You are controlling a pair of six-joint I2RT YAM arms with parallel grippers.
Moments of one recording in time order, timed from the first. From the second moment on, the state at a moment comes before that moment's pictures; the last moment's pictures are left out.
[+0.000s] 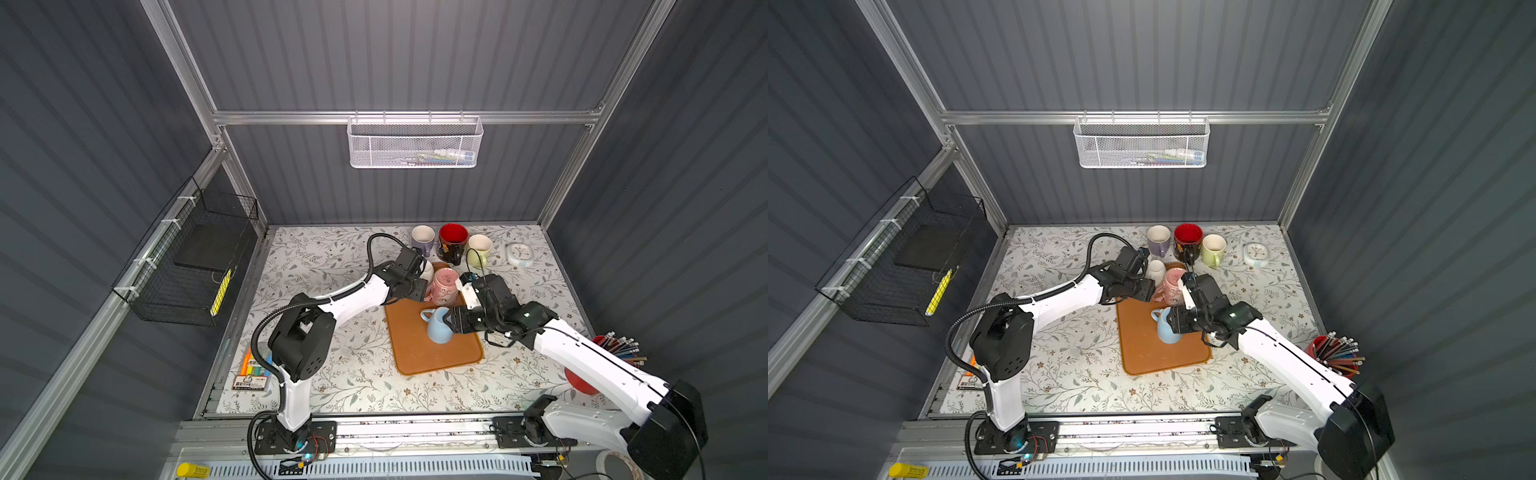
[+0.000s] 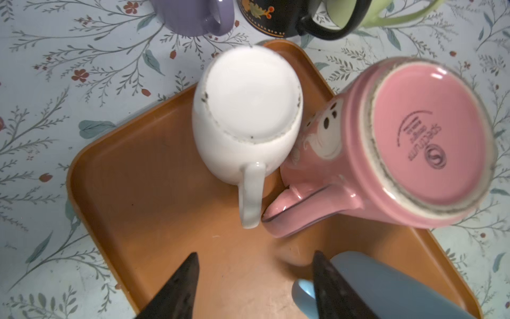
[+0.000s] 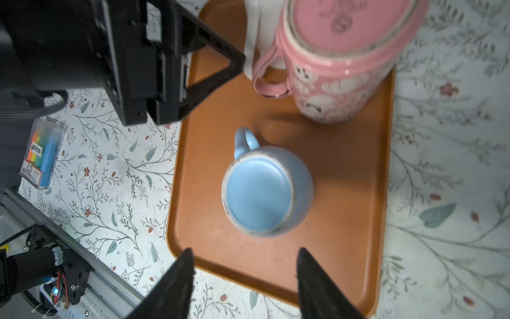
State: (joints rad) left arm -0.75 1.93 1.46 -0.44 -0.01 -0.27; right arm 0.60 1.14 0.85 -0.62 -0.12 0.44
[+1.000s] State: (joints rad) left arm -0.80 1.99 1.36 -0.41 -0.01 -0.30; right arm 0.56 1.35 0.78 -0.53 -0.10 0.51
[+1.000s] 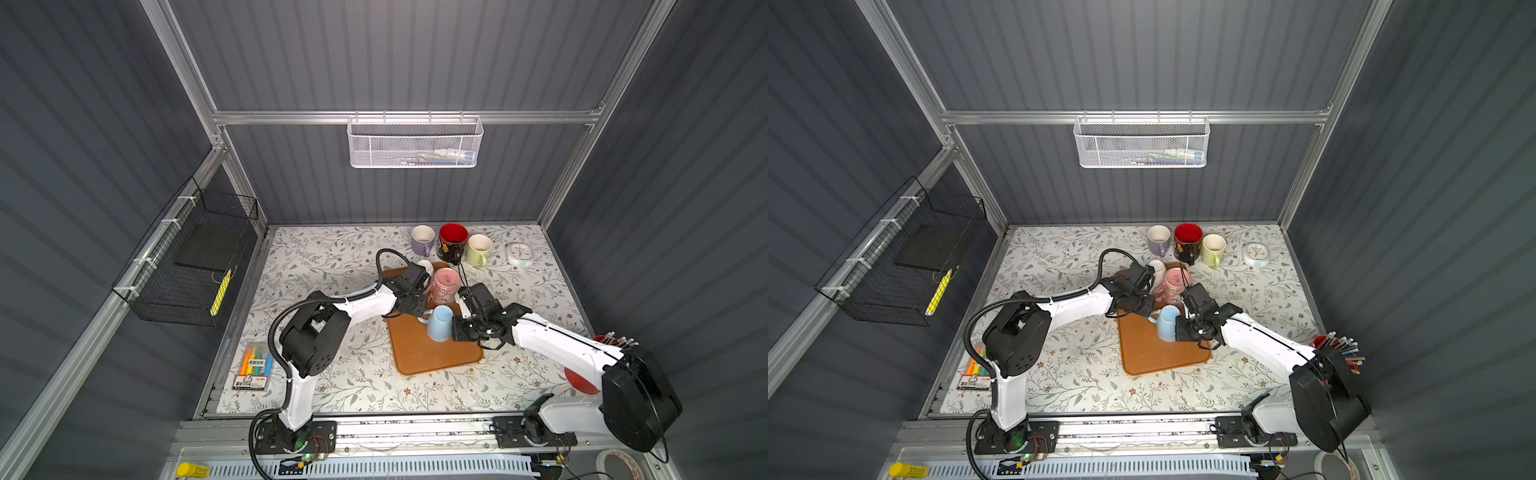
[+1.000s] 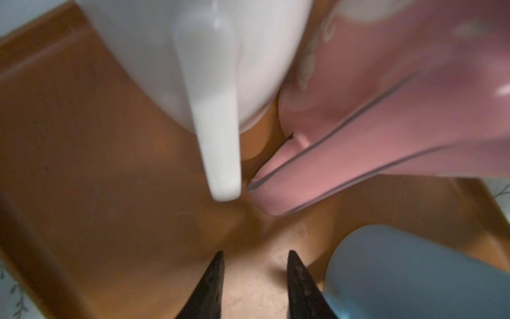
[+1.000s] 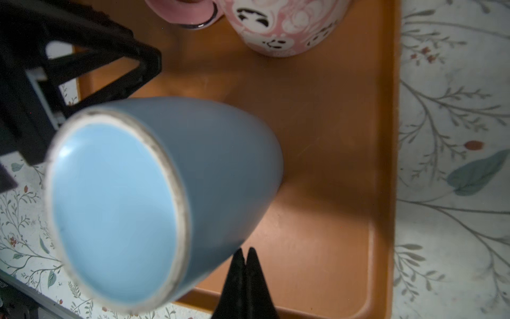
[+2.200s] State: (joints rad) left arm -0.99 1.85 1.17 -0.29 -0.01 -0.43; right arm 0.56 1.38 0.90 -0.52 -0.05 0.52
